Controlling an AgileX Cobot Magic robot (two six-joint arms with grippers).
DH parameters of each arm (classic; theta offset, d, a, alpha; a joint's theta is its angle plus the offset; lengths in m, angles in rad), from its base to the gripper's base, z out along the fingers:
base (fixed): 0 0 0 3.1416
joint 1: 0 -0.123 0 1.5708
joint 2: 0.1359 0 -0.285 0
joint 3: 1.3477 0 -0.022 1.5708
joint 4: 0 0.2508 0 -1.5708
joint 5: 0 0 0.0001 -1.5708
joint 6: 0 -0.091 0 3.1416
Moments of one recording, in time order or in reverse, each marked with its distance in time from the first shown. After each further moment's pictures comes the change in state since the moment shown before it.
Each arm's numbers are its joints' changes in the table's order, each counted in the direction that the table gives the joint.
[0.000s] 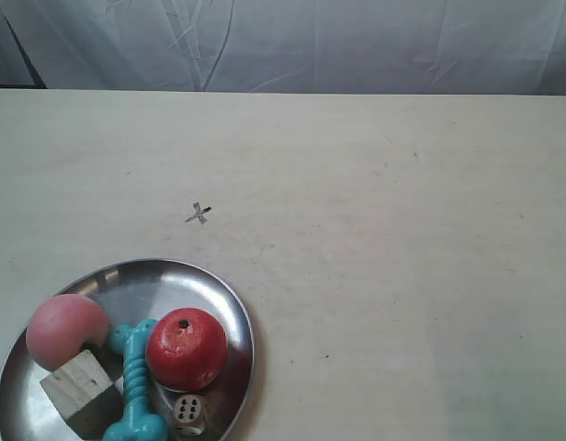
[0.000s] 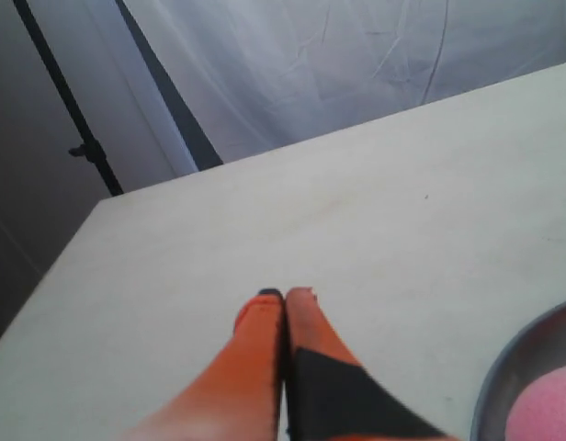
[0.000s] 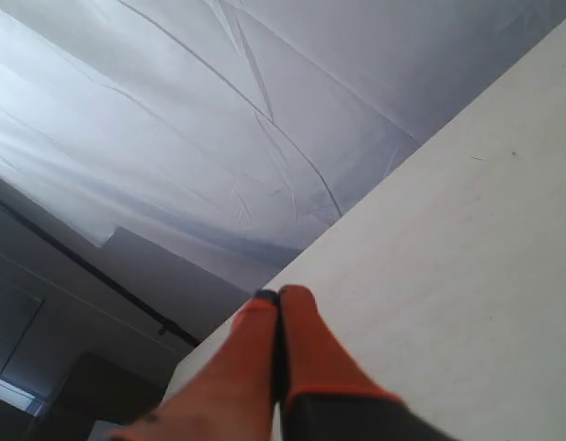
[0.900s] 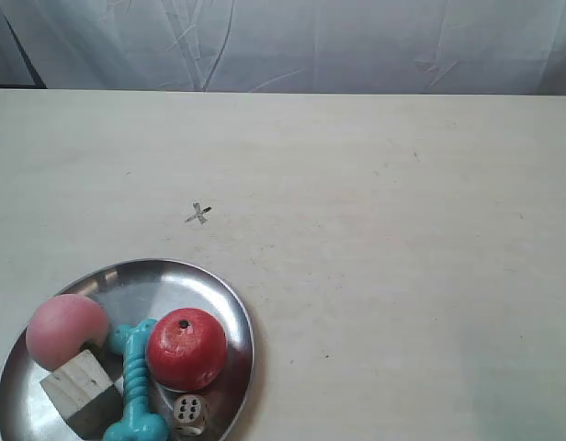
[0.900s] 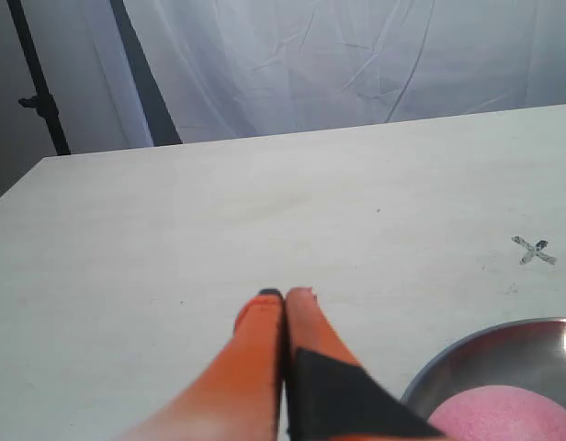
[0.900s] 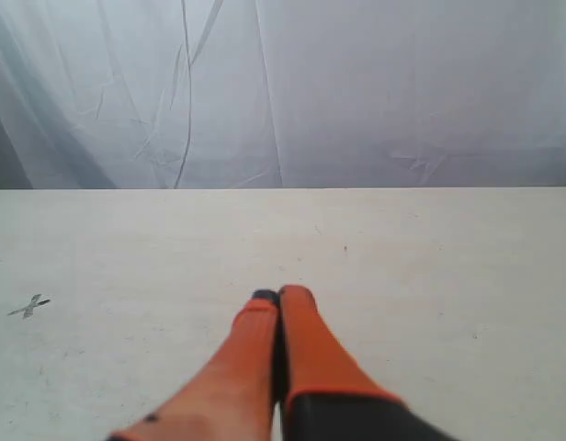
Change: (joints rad) left arm 0.000 0.000 0.000 -0.181 0.019 0.025; right arm 0.000 0.000 0.000 -0.683 0.020 0.138
